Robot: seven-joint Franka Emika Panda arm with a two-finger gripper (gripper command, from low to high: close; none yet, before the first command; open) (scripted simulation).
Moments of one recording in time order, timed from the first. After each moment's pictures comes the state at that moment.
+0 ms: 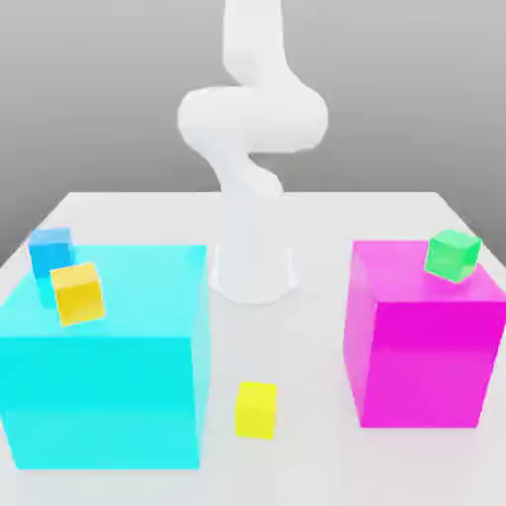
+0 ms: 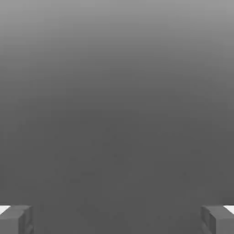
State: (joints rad) arm 0.03 -0.74 -0.02 -2.34 -0.02 2.34 0.70
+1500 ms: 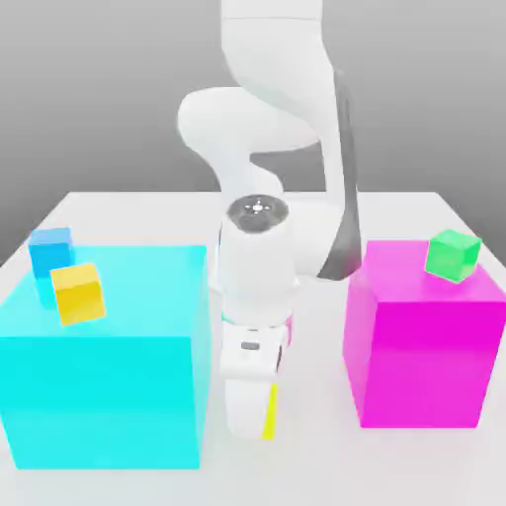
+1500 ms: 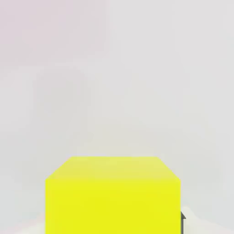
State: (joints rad) arm 0.16 0.25 -0.10 -2.79 0.21 3.03 -0.79
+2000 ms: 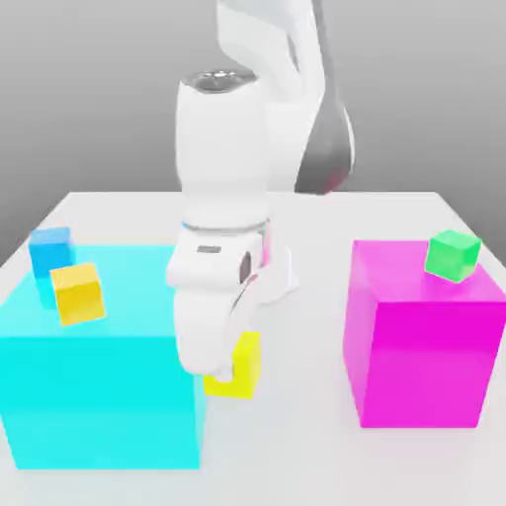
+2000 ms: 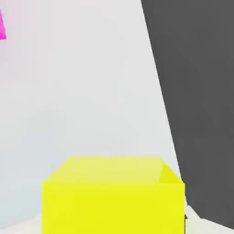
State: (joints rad) arm 0.11 -0.16 -0.22 -2.55 0.02 2.57 -0.59
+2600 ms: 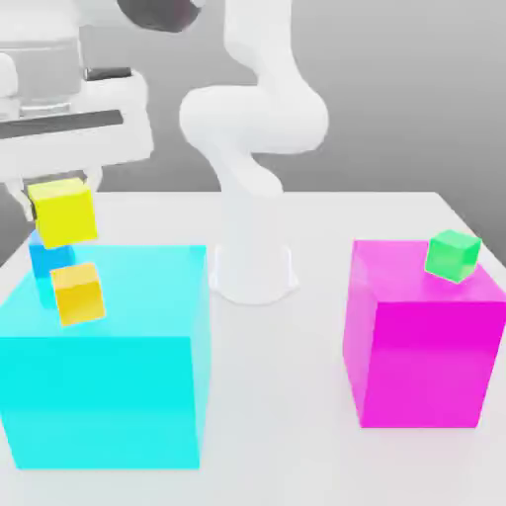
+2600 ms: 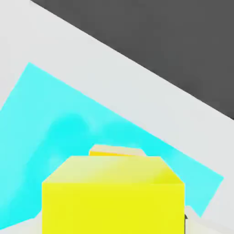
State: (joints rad) arm -0.15 -0.29 -0.30 -2.46 -0.10 2.18 -0.12
